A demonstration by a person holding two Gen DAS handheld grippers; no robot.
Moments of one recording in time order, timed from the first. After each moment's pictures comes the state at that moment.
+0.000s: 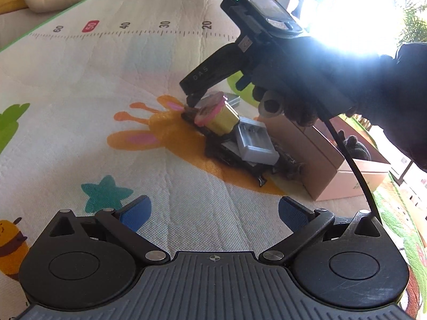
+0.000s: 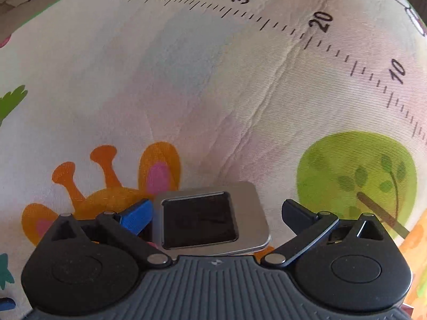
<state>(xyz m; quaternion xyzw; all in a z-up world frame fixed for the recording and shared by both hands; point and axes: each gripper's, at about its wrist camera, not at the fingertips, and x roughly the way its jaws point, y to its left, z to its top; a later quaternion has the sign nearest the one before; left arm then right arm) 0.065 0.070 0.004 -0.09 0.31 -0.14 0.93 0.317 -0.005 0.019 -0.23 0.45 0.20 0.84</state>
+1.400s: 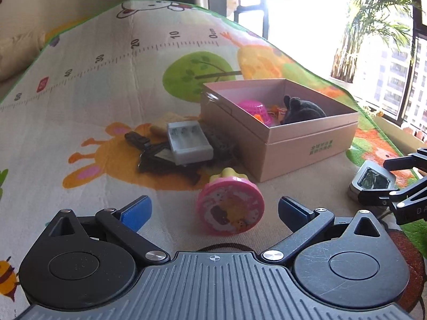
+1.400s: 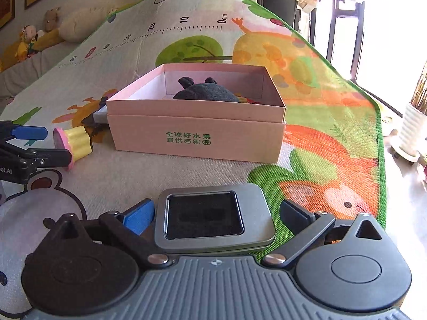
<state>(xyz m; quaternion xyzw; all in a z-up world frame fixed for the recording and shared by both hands) 0.037 -0.020 0.014 0.07 0.29 -0.17 0.94 0.003 -0.277 -0.008 -0.02 0.33 0.08 0.94</state>
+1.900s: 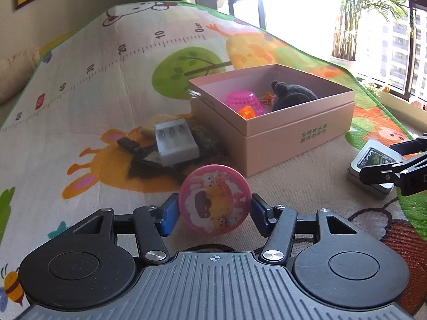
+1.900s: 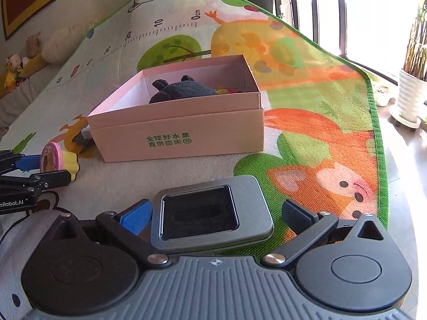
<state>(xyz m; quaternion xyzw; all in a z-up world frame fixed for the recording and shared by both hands) 0.026 -0.044 0.024 0.13 0.29 -0.16 0.93 0.008 -0.296 -0.013 0.05 0.34 0.06 0.94</state>
